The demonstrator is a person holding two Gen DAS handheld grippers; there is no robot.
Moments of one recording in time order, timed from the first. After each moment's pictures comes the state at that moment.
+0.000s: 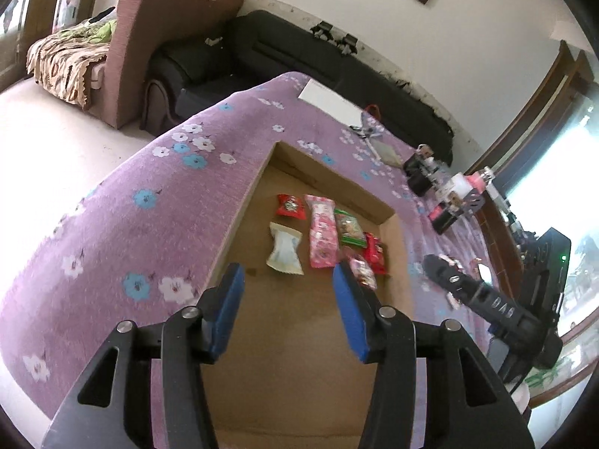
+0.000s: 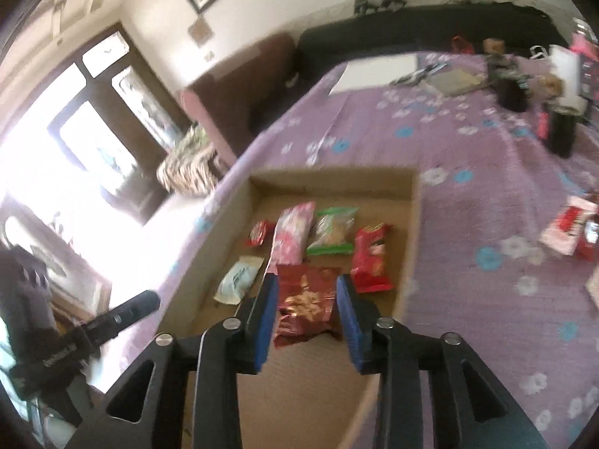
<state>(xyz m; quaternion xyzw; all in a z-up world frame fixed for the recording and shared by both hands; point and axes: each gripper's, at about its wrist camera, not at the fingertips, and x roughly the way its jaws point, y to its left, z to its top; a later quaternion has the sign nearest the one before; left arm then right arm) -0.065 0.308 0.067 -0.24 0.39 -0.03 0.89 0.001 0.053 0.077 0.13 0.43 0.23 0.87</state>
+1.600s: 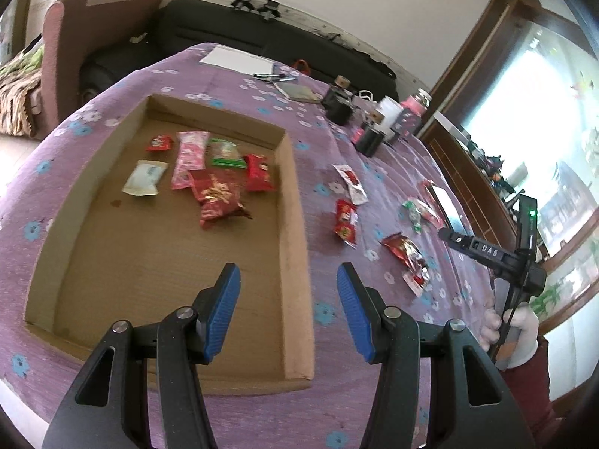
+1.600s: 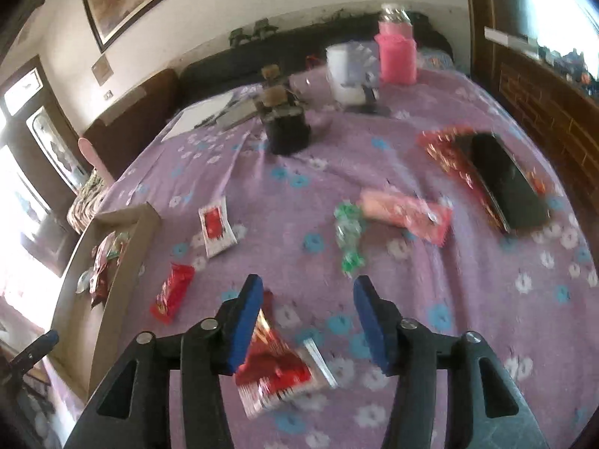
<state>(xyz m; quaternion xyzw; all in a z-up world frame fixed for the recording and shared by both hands) -0.100 0.181 0.070 -0.16 0.42 -0.14 0.88 -0.049 -0.169 0.062 0.11 0.45 0.05 0.89</state>
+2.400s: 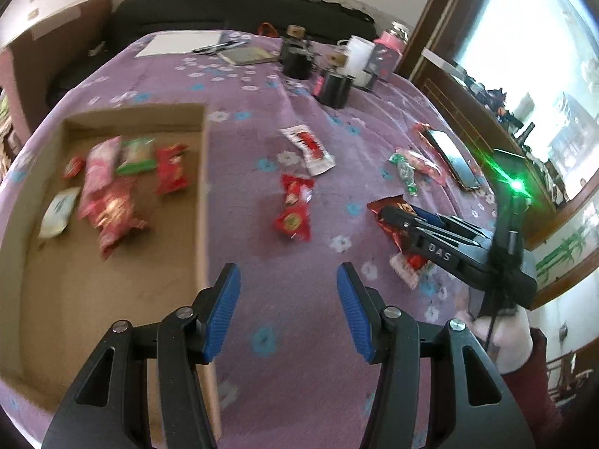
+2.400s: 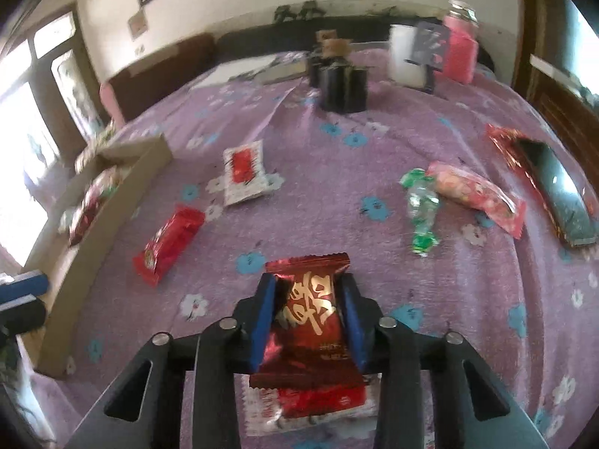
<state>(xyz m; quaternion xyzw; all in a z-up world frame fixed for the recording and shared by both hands) -0.049 0.078 0.059 -0.05 0.47 -0.16 0.87 -0.029 -0.131 0.016 0.05 0.44 0.08 0.89</state>
